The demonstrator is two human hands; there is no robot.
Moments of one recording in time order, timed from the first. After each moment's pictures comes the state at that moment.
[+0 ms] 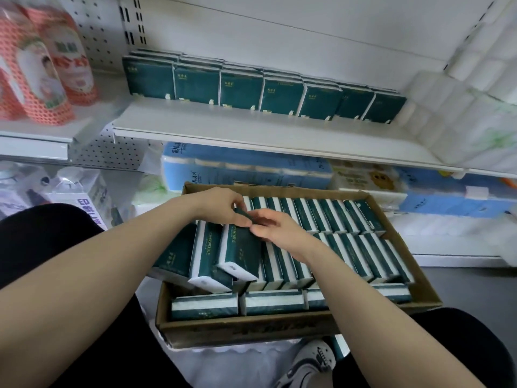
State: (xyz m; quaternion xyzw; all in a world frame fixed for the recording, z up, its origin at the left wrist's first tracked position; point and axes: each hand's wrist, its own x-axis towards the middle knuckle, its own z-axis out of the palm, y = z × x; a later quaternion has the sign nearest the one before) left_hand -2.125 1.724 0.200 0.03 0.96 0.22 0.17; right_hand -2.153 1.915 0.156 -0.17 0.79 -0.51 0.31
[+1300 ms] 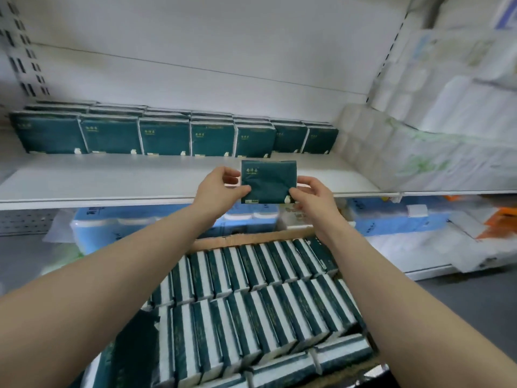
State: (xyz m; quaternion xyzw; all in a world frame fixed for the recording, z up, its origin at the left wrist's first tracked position) left_hand -2.260 1.826 0.248 -0.06 0.79 0.60 -0.11; right_hand -2.290 2.031 0.253 -0.02 0.77 -0.63 0.00
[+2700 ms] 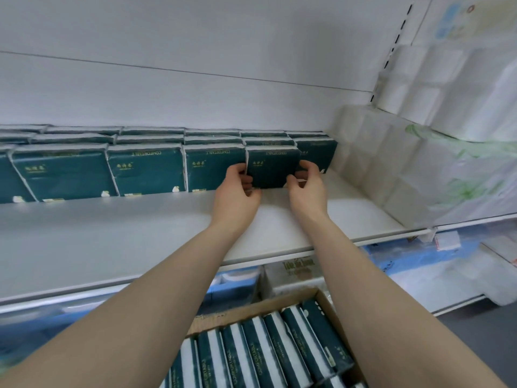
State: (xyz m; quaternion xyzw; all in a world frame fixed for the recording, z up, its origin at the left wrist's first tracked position) left_hand -2.463 1.907 0.218 -0.01 0.80 0.56 -0.21; right_hand -2.505 2.047 0.222 -0.02 0.83 -0.52 -0.19
